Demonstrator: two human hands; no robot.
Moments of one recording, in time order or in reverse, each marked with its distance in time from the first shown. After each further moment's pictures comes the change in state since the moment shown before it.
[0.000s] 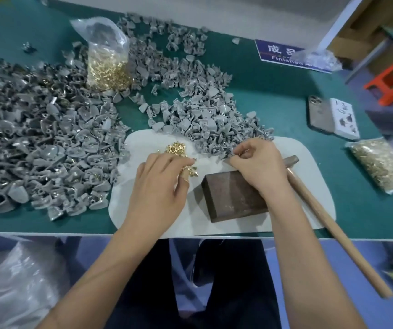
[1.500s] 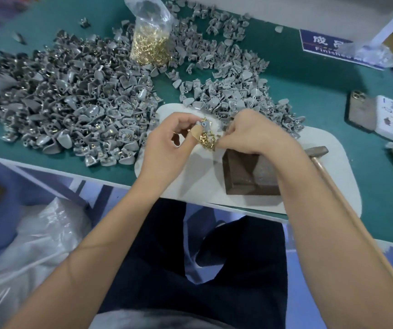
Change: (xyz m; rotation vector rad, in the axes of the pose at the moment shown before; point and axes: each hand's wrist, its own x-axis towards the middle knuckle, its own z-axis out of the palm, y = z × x) left_hand 0.003 -0.001 -0.011 -0.578 0.238 -0.223; right_hand -0.002 -0.074 0.000 -0.367 -0.507 -0.304
